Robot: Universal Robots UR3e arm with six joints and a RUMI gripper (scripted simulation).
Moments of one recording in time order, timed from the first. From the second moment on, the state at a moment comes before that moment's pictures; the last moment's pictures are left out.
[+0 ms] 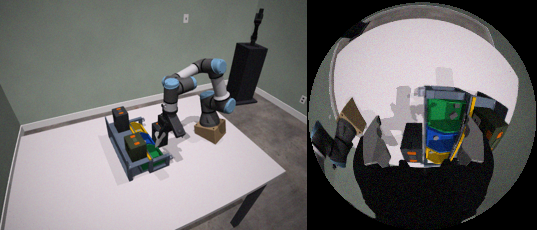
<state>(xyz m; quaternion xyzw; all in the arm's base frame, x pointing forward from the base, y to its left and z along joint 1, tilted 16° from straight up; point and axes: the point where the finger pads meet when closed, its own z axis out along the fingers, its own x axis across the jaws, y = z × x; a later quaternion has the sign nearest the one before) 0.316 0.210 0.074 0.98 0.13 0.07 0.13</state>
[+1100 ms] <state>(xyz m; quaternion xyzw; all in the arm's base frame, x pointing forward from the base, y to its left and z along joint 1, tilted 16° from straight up) 0.364 0.150 0.077 0.98 0.13 0.07 0.13</state>
